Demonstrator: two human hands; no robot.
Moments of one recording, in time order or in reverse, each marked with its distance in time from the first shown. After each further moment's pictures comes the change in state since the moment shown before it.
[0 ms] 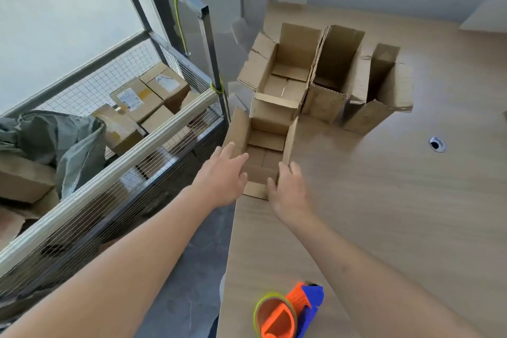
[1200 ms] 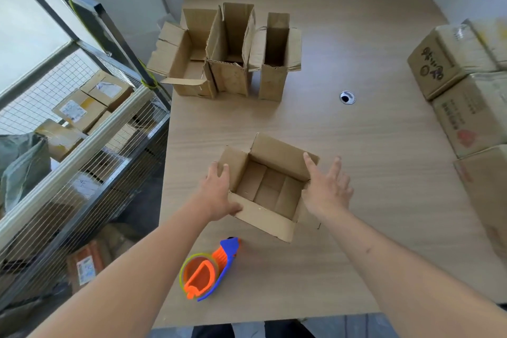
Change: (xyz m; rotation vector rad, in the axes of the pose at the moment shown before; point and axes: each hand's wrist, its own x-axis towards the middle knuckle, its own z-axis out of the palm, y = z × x) left_hand -0.029 0.180 0.114 -0.017 -0.172 -0.031; right_hand -0.071 0.264 -0.092 -0.254 0.021 0.355
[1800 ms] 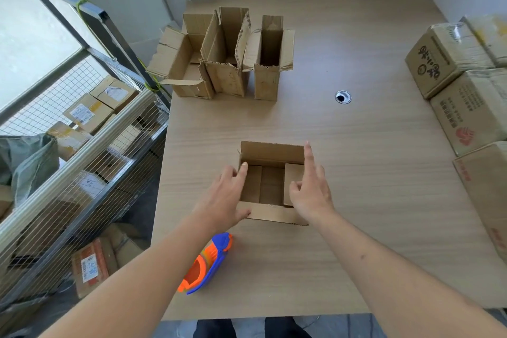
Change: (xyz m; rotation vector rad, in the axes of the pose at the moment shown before) left_hand -0.024 0.031 0.032 0.097 0.263 0.308; right_hand -0.014 0.016 0.009 0.600 0.046 -0.192
